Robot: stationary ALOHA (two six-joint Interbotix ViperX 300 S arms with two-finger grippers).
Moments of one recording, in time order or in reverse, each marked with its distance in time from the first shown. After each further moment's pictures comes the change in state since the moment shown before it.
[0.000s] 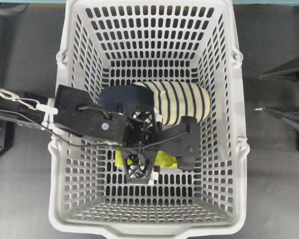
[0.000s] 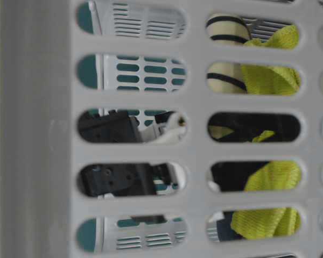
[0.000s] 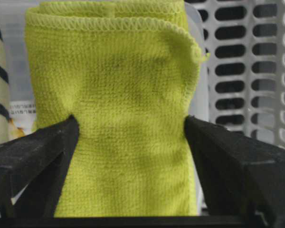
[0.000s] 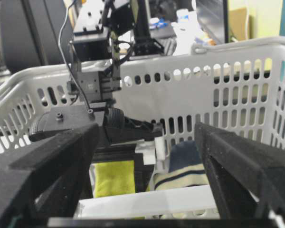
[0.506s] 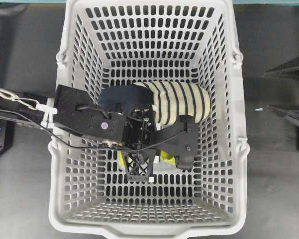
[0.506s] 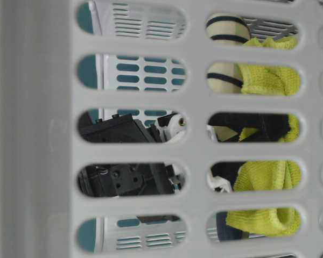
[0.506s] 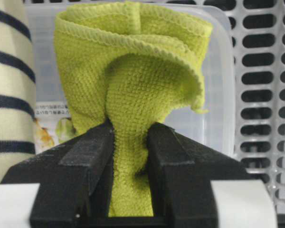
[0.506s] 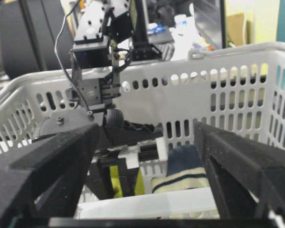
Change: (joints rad) left arm 0.000 -0.008 0.006 0.002 0.000 0.017; right arm -0.009 -0.021 0.003 0.002 0.002 -0.002
